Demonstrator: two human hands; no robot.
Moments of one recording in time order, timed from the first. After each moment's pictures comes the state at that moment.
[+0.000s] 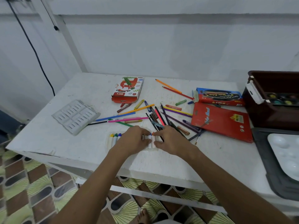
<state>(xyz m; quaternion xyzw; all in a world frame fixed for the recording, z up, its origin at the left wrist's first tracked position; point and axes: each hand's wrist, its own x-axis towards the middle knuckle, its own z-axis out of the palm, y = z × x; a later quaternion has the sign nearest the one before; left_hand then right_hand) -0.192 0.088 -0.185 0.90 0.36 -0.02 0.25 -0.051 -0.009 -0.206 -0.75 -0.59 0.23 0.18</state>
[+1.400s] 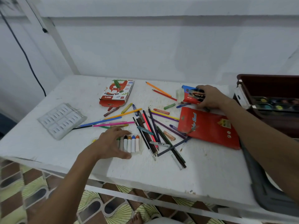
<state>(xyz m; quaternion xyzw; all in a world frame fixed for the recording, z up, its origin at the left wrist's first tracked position) -0.210 0.119 -0.195 0.90 0.35 -0.08 0.26 0.213 0.011 -0.169 -0.84 -0.51 0.13 0.15</state>
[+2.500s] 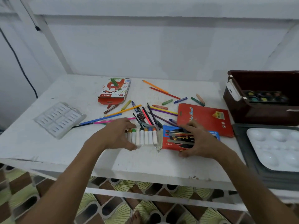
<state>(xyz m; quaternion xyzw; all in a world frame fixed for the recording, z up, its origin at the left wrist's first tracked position) -0.197 0.103 -0.147 0.94 0.27 -0.08 0.20 0.032 -0.107 -0.177 -0.80 -0.52 0.25 0.18</state>
